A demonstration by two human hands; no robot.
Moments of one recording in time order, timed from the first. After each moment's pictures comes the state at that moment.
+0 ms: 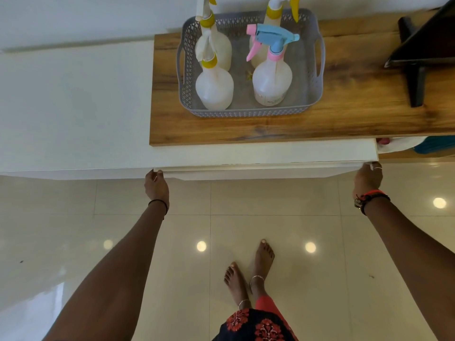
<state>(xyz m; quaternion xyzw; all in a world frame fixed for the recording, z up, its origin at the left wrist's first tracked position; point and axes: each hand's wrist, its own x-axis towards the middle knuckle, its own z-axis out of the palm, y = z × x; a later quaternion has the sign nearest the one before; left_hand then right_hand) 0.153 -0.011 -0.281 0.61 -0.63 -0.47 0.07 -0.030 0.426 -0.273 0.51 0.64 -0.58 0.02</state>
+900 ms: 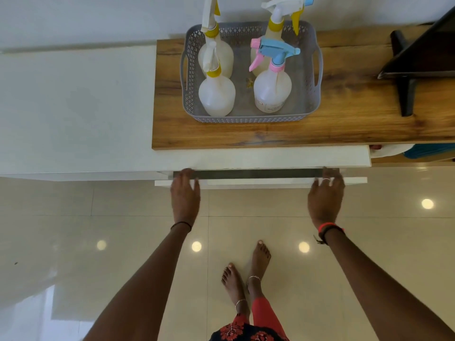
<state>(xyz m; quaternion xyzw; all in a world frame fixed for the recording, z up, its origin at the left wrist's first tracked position) 0.164 0.060 -0.249 0.30 -0.91 -0.30 0.02 0.061 0.361 -0.254 0.08 0.98 -0.18 0.06</state>
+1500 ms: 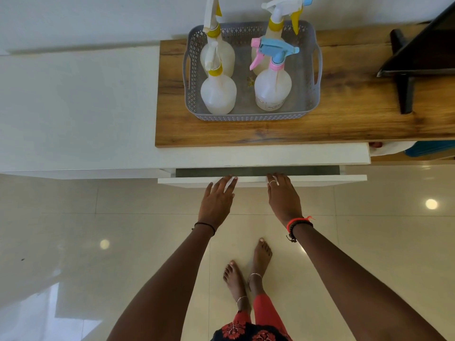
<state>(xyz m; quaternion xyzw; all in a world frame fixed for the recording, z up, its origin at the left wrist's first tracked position) 0.164 0.113 -0.263 0.05 -0.98 -0.12 -0.18 0.088 0.295 -0.261 -0.16 0.96 -0.10 0.19</state>
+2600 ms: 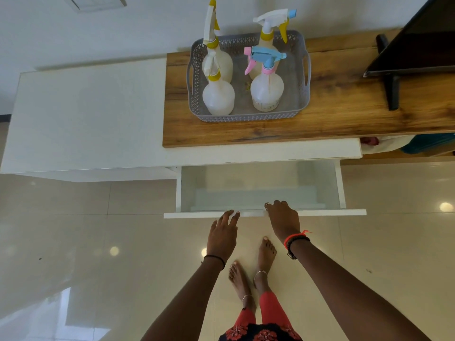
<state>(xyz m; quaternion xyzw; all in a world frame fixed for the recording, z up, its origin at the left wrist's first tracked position) 0.256 0.164 -0.241 0.11 -0.95 -0.17 -0.24 0.149 0.315 -0.233 -0.19 0.93 -0.01 0.31</state>
